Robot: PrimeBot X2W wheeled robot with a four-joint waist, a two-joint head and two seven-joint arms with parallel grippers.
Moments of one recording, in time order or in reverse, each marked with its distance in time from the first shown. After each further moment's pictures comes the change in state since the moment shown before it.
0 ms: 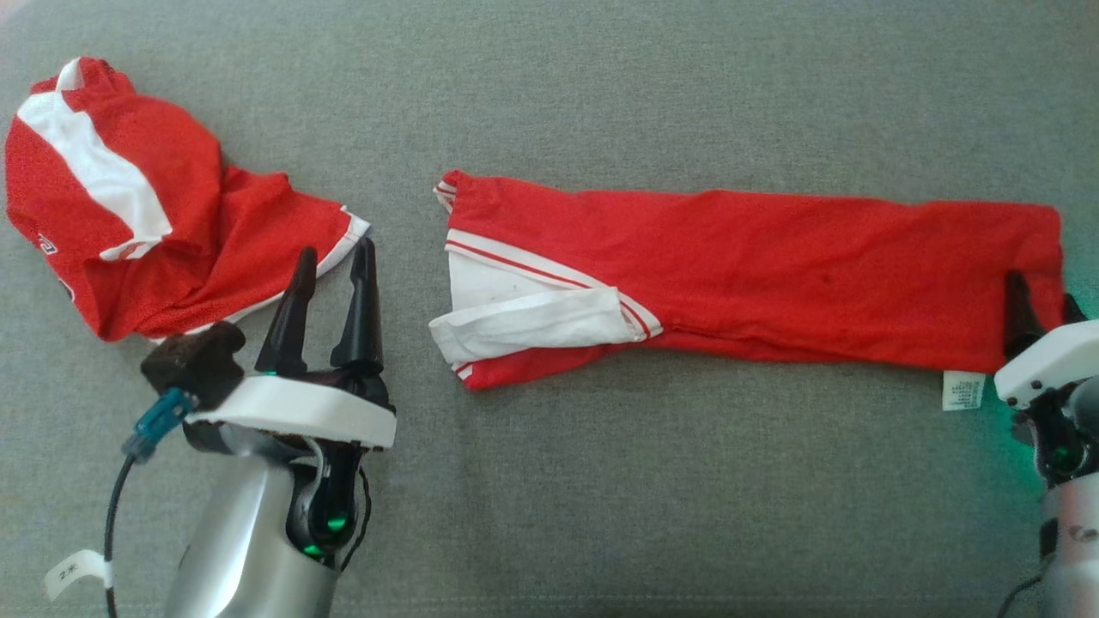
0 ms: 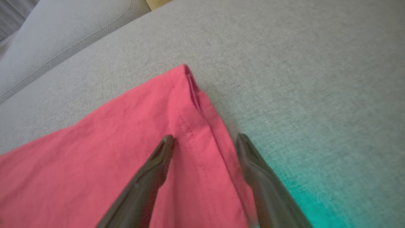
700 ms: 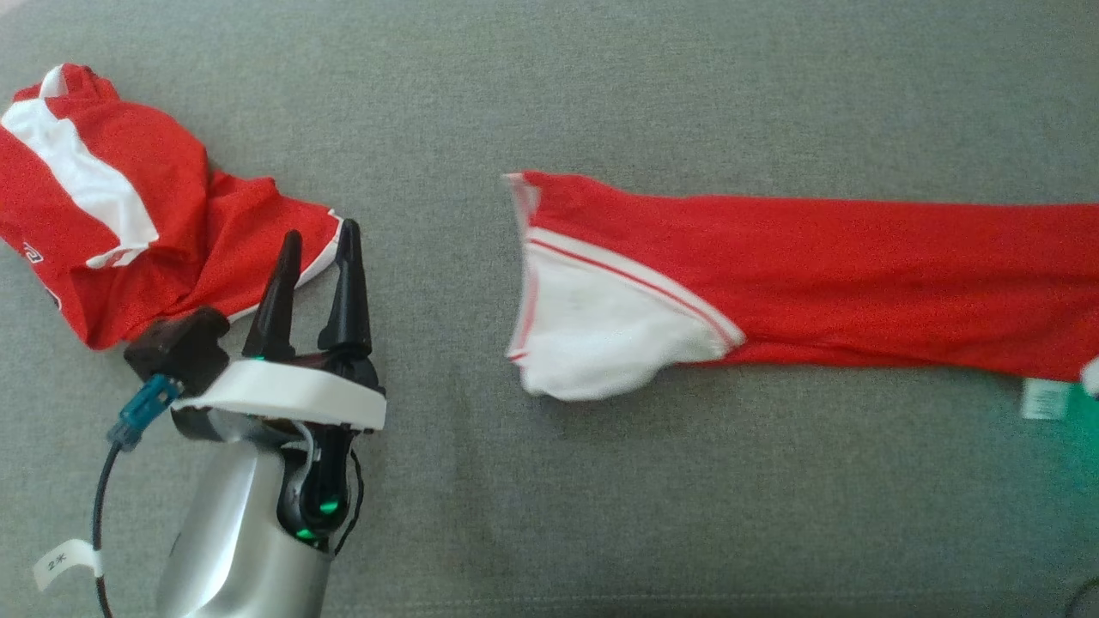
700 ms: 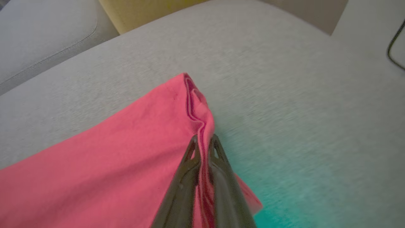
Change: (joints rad) left arm -0.027 -0.001 0.020 0.005 -0.009 0.008 0.000; right arm -0.017 -0.064 -0.099 -0.007 -0.070 0.000 0.034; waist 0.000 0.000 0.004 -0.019
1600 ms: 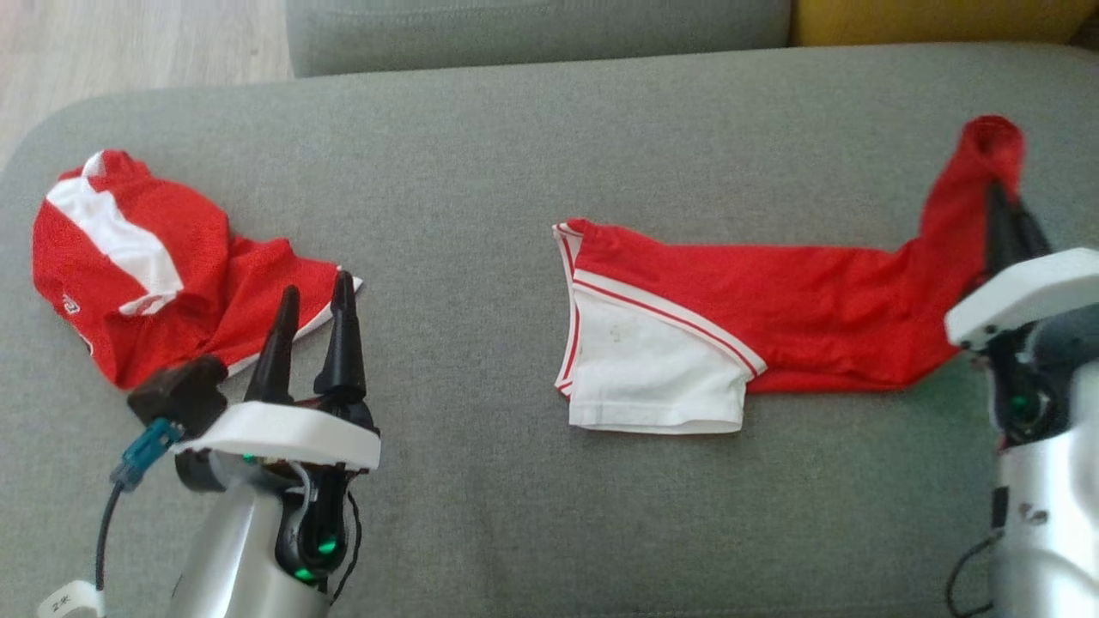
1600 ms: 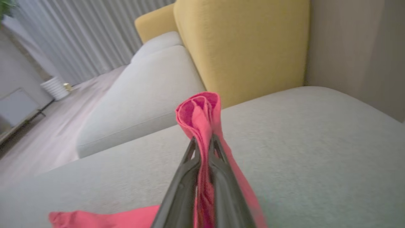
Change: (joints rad) left arm 0.074 0.000 0.011 0.018 -0.038 0.008 0.000; right arm 0.027 0.174 0.188 -0.337 0.011 0.000 0.032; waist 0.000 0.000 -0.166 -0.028
